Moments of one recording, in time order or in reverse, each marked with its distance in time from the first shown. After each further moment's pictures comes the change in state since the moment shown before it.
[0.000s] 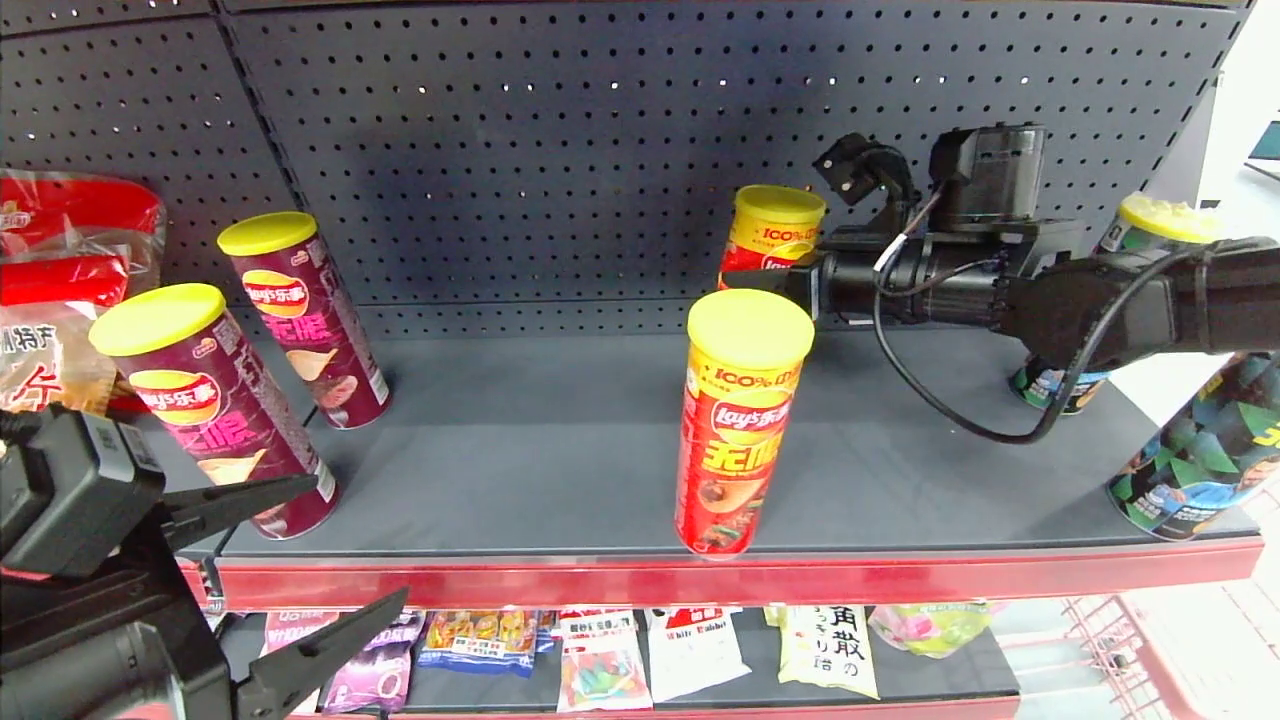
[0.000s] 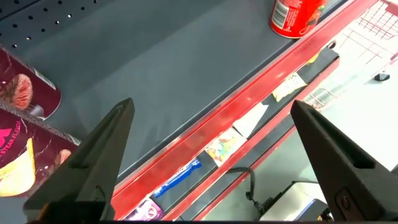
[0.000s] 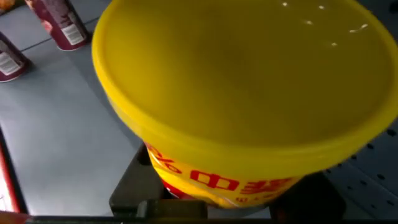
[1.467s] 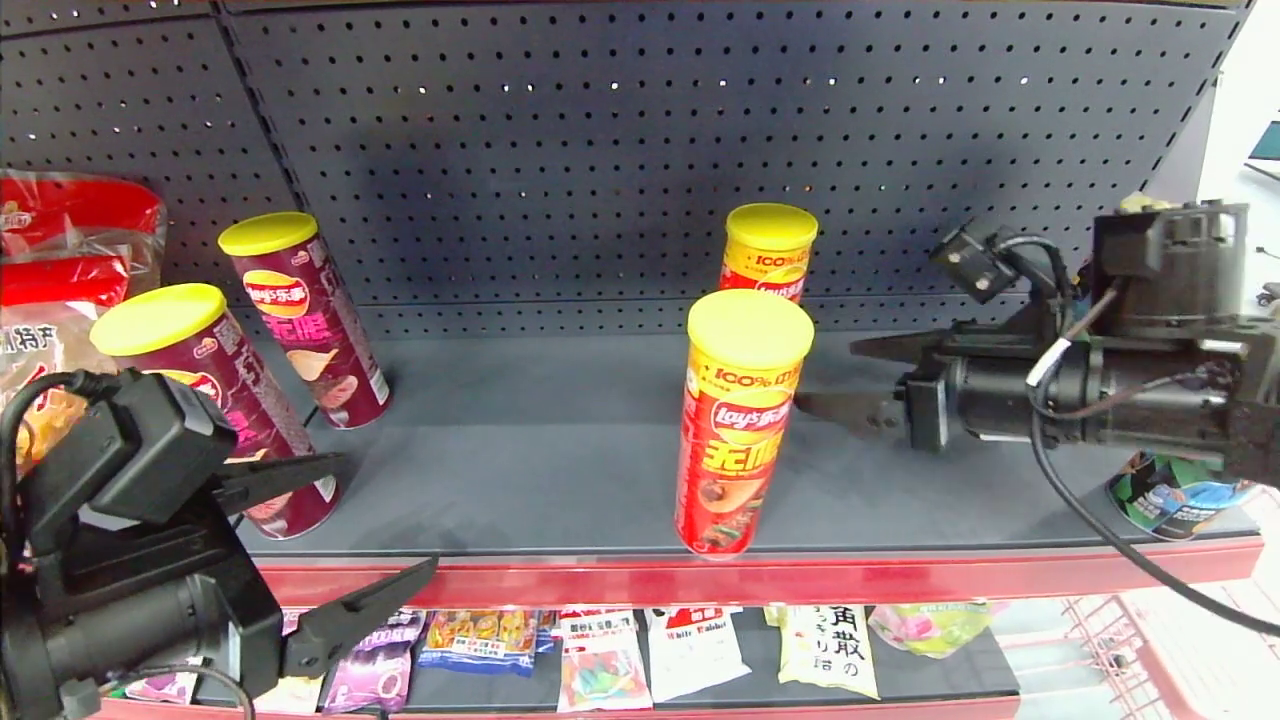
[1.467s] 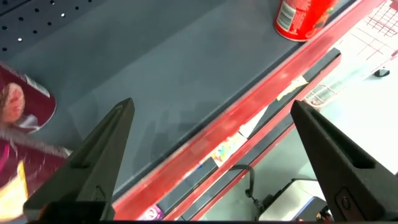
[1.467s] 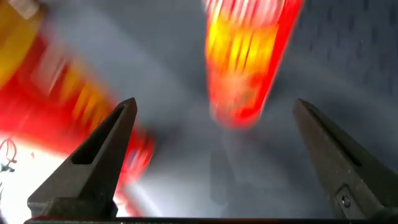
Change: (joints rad) left arm -0.001 0.103 -0.059 -0.007 -0.003 0.005; right arm -0.014 -0.371 0.539 -0.001 -0.063 0.004
